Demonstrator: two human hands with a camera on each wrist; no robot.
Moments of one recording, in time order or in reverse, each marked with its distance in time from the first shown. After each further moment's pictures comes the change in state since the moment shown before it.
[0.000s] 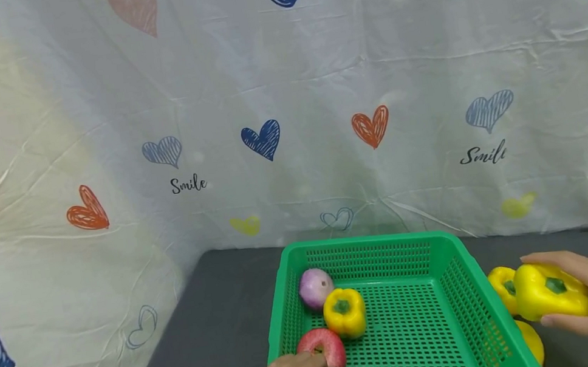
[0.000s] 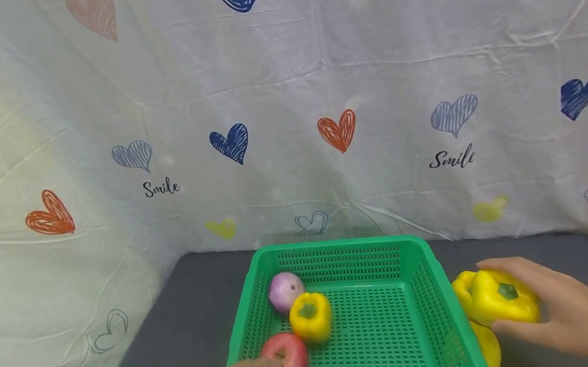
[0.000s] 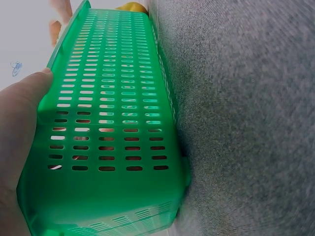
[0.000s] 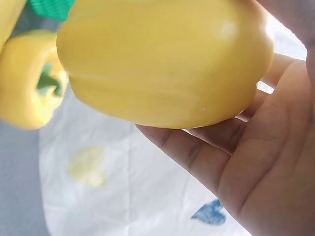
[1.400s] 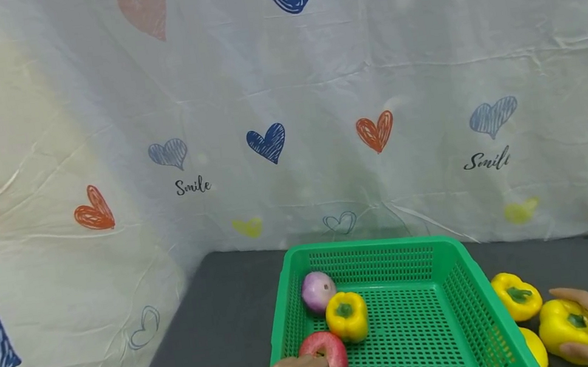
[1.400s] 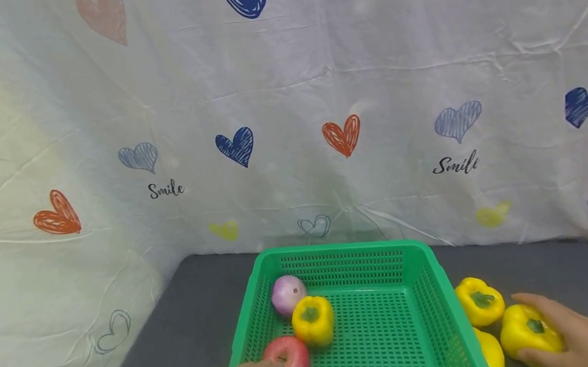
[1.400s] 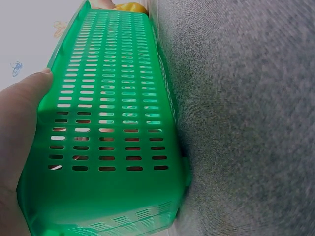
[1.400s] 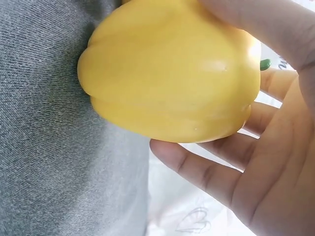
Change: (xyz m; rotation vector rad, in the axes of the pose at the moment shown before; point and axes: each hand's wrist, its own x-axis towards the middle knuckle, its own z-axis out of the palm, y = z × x) left_hand -0.001 0.001 0.000 -0.014 0.009 0.007; right_hand -0.036 0.054 0.044 0.119 -0.455 0.425
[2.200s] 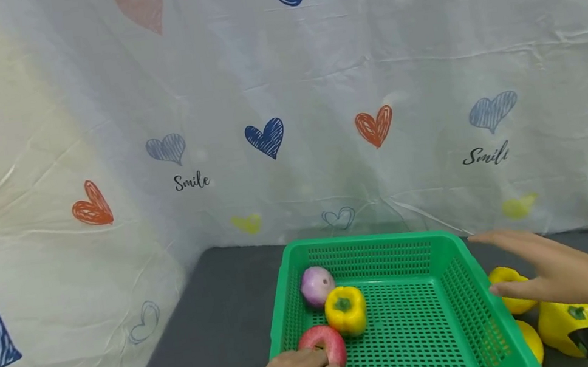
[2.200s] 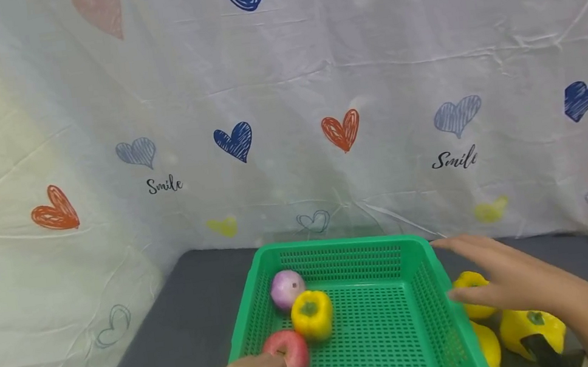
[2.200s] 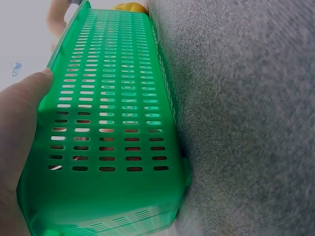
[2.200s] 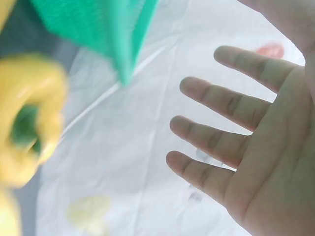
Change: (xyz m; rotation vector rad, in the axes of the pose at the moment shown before) left_hand 0.003 0.000 -0.003 0.001 0.015 -0.010; right_hand 0.037 -0.101 -0.066 -0.036 0.156 -0.537
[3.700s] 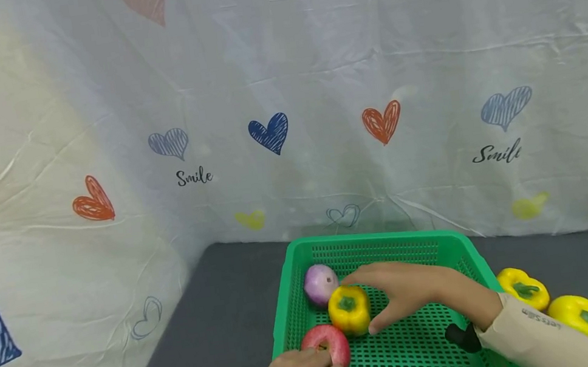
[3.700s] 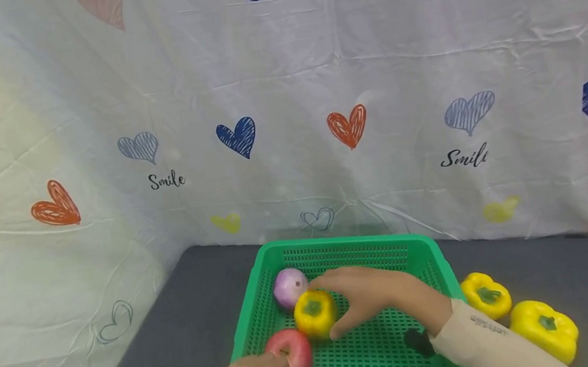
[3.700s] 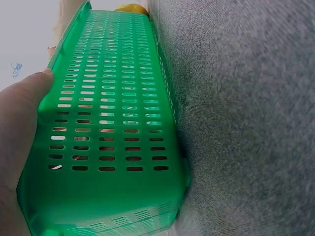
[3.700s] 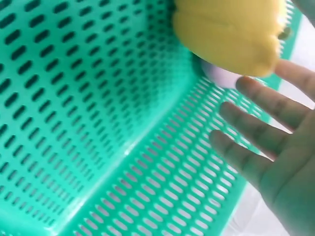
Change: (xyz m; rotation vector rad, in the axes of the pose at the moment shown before) left_hand 0.005 -0.001 -0.004 0.023 0.001 0.013; right_hand 0.134 -0.093 0.094 0.208 -0.444 -0.292
